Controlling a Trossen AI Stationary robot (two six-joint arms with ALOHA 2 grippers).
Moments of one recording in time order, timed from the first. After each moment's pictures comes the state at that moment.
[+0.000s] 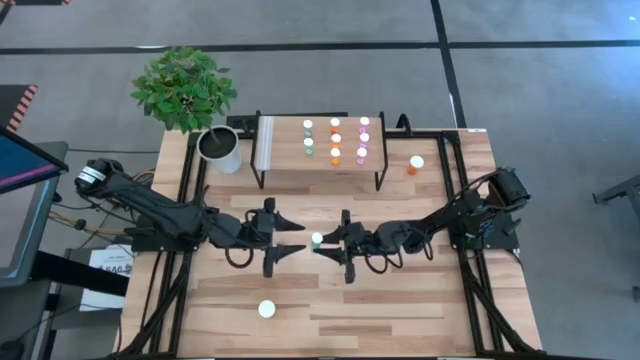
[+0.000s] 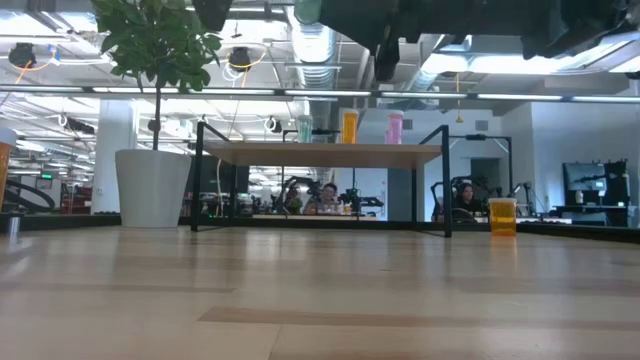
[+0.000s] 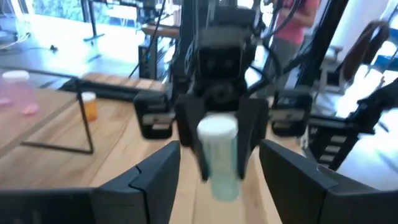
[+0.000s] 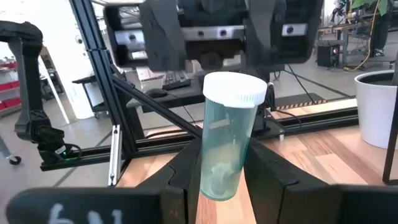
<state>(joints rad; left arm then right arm) -0.38 1.22 0.76 0.28 -0.40 -0.22 0.30 1.71 0.77 1.01 0.28 0.18</state>
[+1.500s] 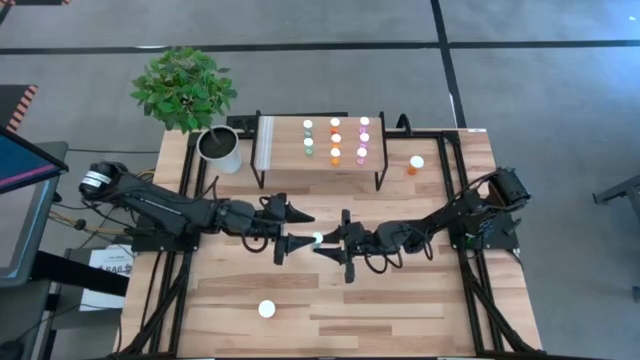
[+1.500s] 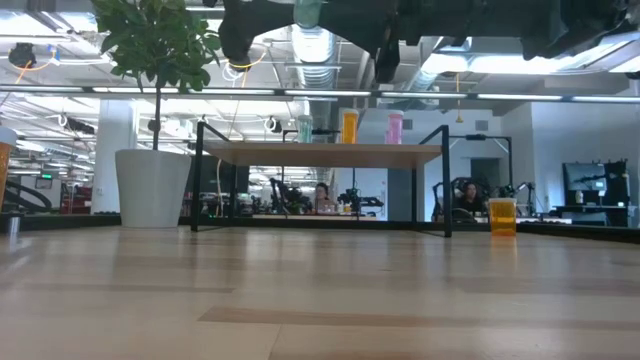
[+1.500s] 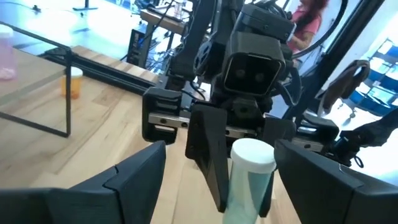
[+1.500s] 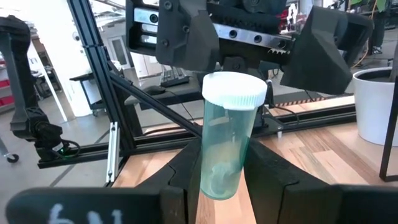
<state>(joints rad) -0.23 1.29 0.76 0.37 -0.24 -0.41 0.30 1.71 0.78 1.00 0.29 0.18</state>
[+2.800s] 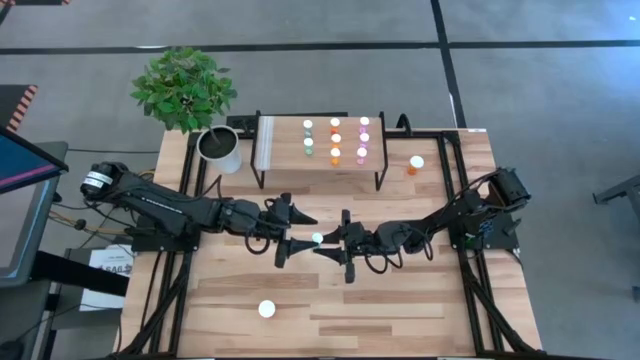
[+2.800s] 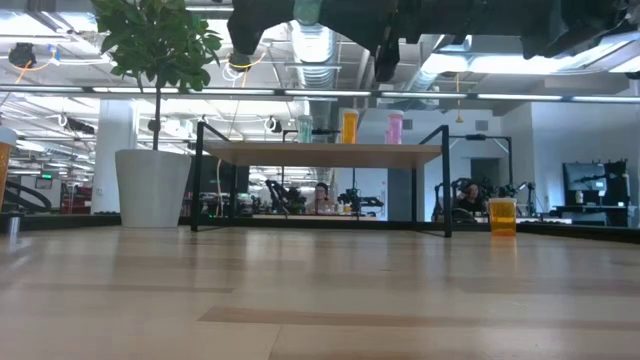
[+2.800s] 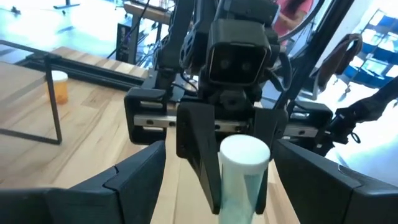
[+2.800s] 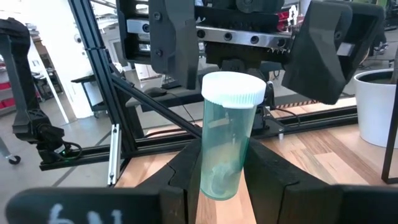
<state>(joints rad) -0.22 1.31 0.82 0.30 -0.16 -0.33 0.30 1.71 0.78 1.00 0.29 0.18</state>
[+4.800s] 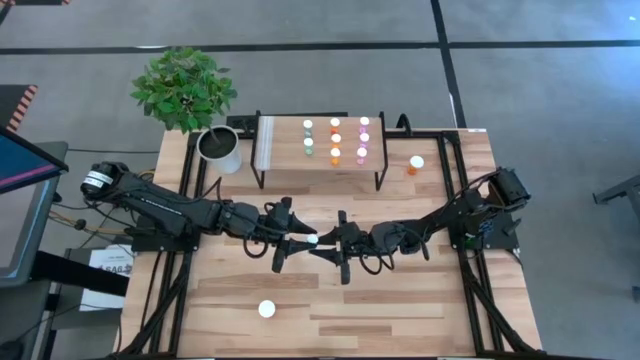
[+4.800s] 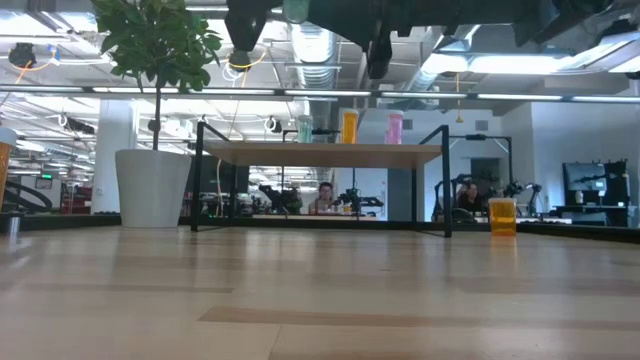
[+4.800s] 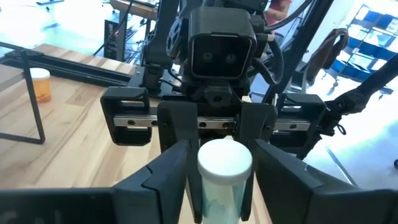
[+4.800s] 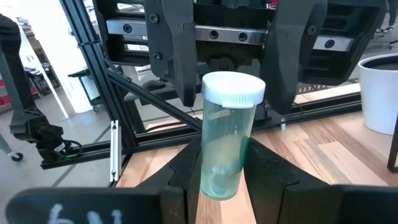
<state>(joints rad) -0.25 1.31 0.82 0.30 -0.14 -0.32 0.30 1.71 0.84 0.88 0.29 0.23</state>
